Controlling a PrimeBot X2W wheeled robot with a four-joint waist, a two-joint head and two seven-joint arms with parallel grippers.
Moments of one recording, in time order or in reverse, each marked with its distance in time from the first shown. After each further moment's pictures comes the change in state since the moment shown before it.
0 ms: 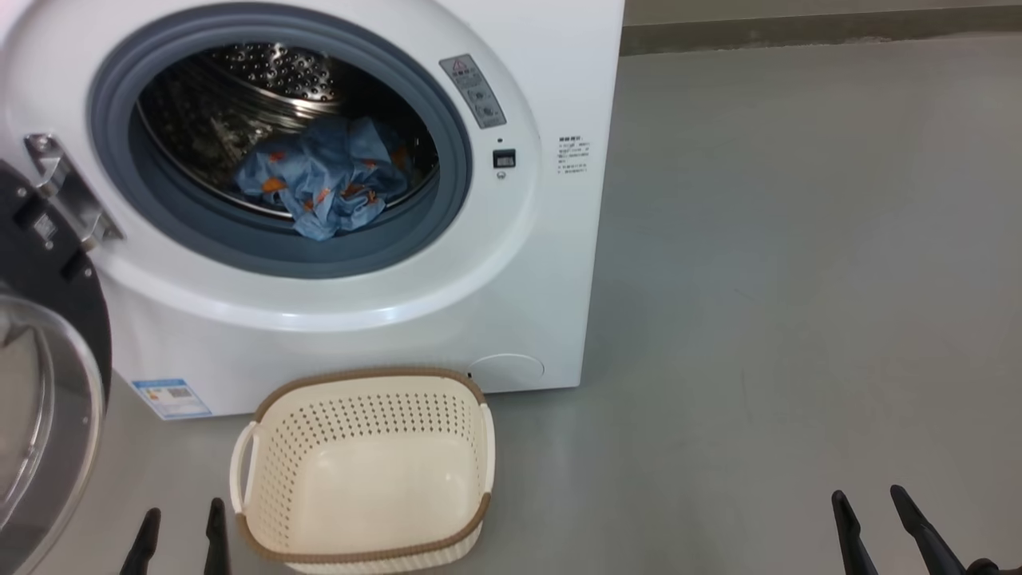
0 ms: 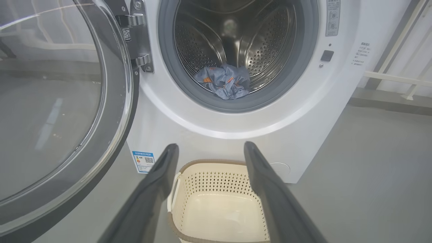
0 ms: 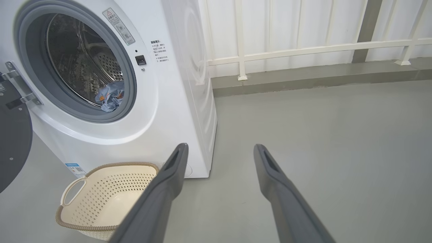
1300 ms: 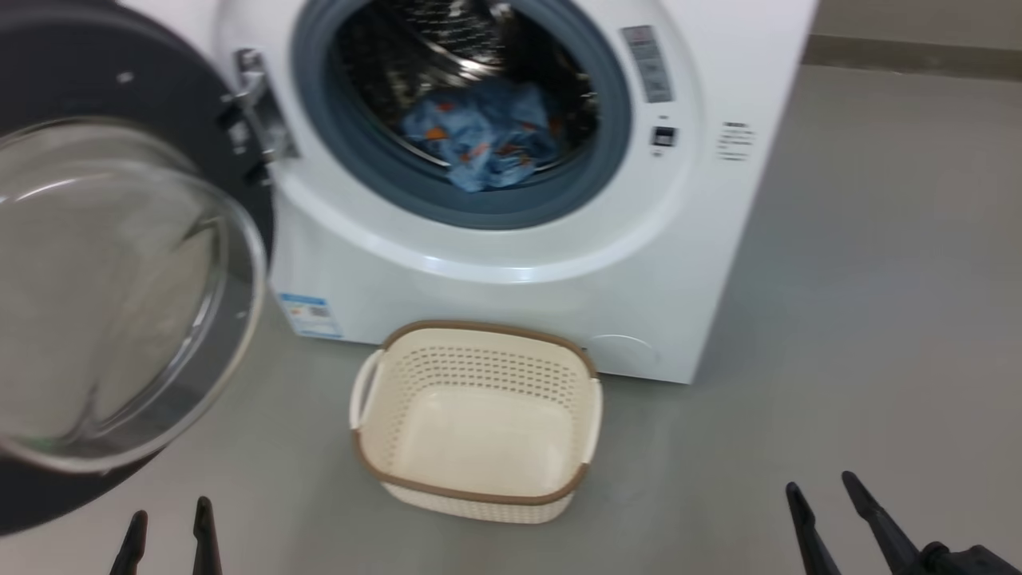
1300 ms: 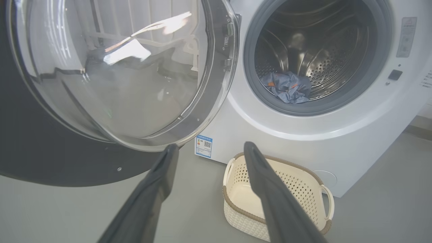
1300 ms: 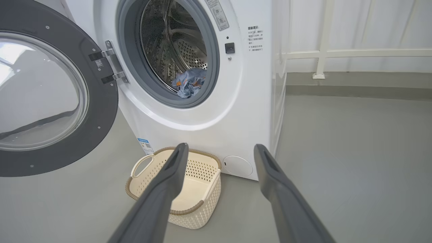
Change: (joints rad) left arm 0.000 -0.033 0.042 -0.009 -0.001 0.000 0.000; right arm -0.043 -0.019 0.088 0.016 0.004 0.000 0.000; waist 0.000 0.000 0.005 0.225
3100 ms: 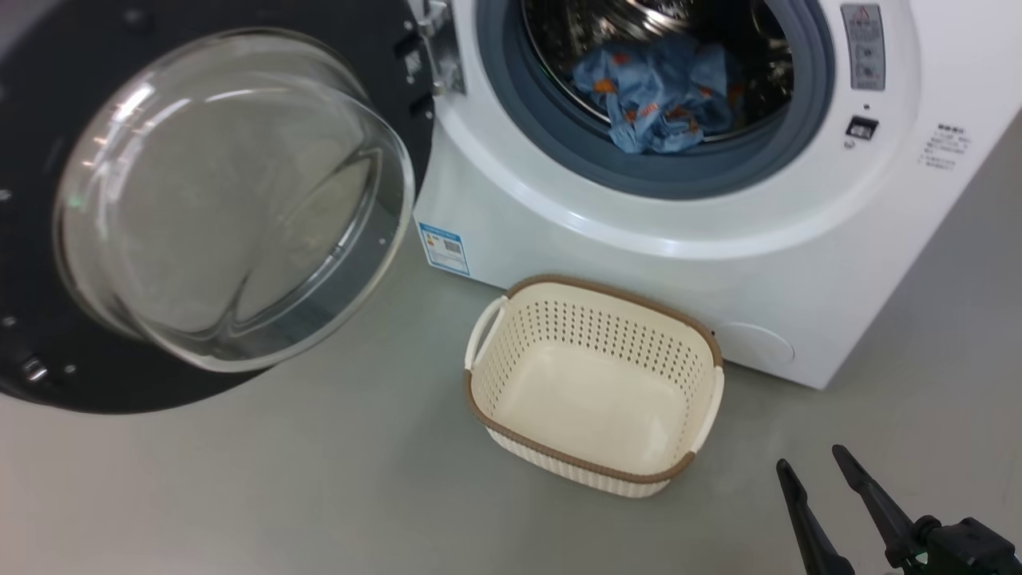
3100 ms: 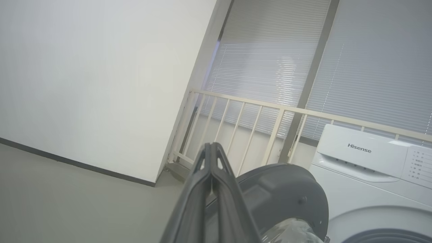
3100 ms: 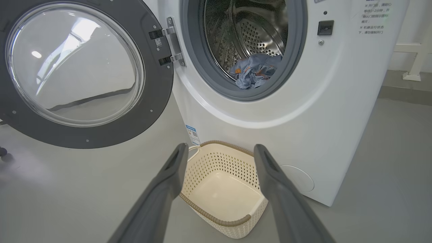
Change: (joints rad) left arm -0.403 0.315 0.249 -0.064 -0.508 0.000 -0.002; right arm -0.059 -0.040 0.049 0.011 0.004 0.000 0.000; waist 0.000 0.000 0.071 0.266
